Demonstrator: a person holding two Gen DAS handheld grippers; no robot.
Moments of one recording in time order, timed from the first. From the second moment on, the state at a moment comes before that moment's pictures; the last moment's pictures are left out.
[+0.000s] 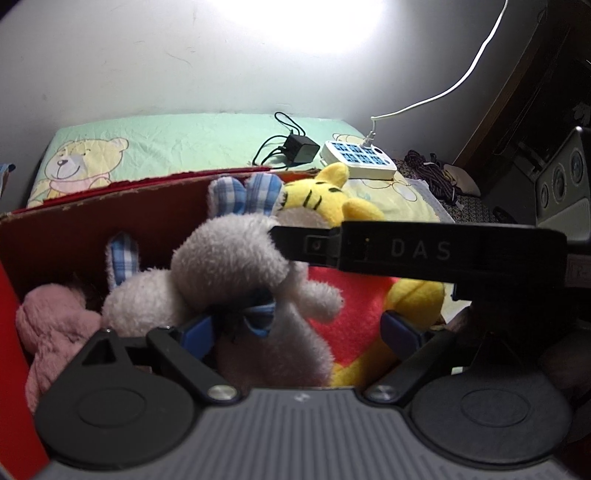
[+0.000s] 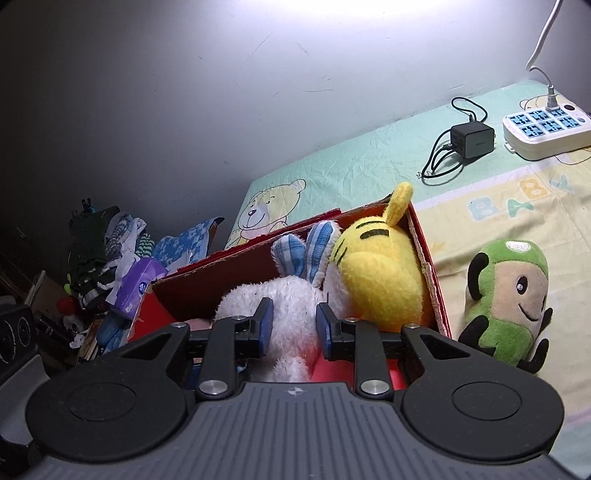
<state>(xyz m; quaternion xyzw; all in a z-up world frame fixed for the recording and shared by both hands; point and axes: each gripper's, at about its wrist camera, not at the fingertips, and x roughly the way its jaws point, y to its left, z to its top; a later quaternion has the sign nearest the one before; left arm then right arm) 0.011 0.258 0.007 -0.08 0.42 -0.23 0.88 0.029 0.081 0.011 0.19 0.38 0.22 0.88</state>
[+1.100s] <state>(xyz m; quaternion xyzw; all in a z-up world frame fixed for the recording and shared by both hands) 0.014 0.252 0.007 -0.06 0.45 -0.17 0.88 0.019 0.054 0.012 0.25 0.36 0.22 0.87</state>
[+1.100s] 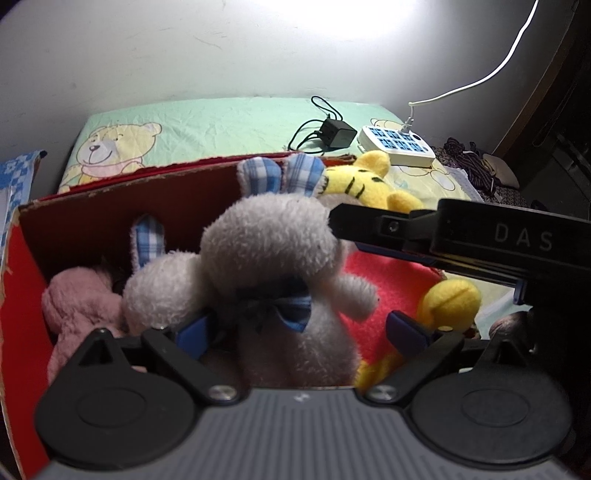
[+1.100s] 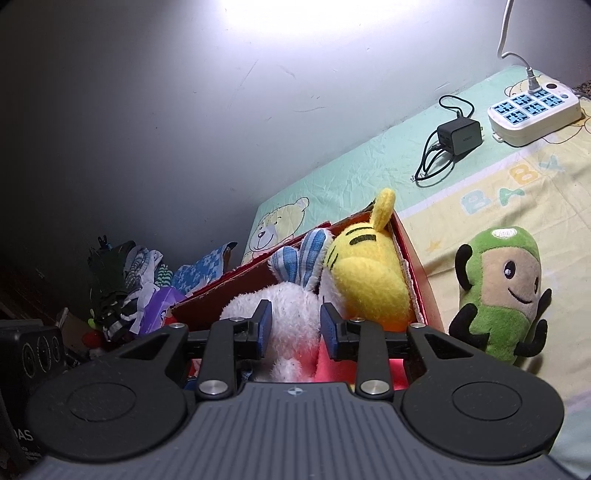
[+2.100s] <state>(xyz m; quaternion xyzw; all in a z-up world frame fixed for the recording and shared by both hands) 0.004 0.253 0.013 -0.04 0.45 -0.12 0.88 0.006 0.051 0.015 0.24 0.35 0.22 0.88</state>
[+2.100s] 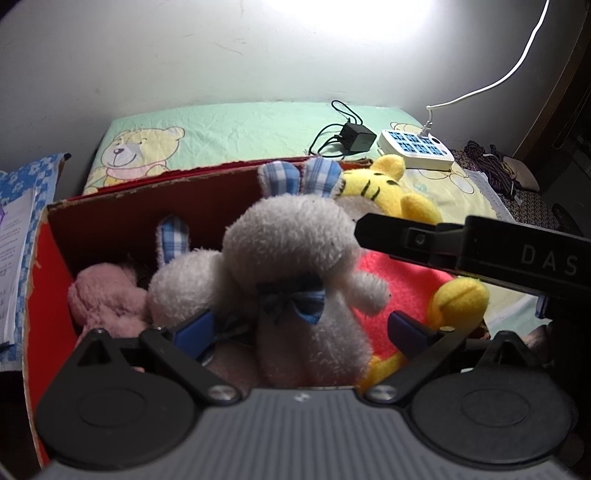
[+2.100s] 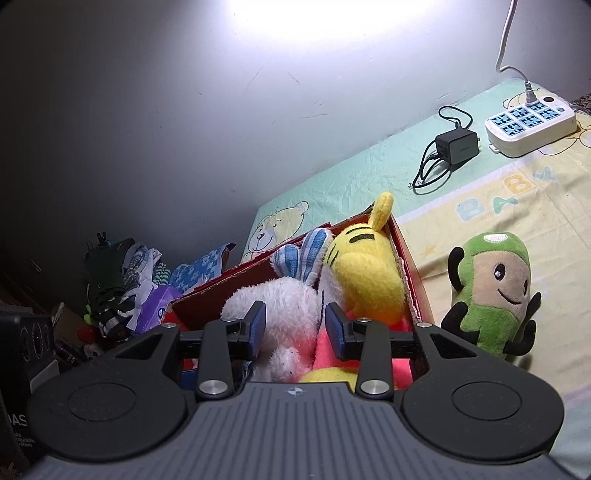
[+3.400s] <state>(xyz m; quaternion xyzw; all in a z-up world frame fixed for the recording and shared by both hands) -0.044 0.211 0.040 -0.01 0.42 -0.03 0.91 -0.032 0.012 0.024 0.25 0.32 0.24 0.88</state>
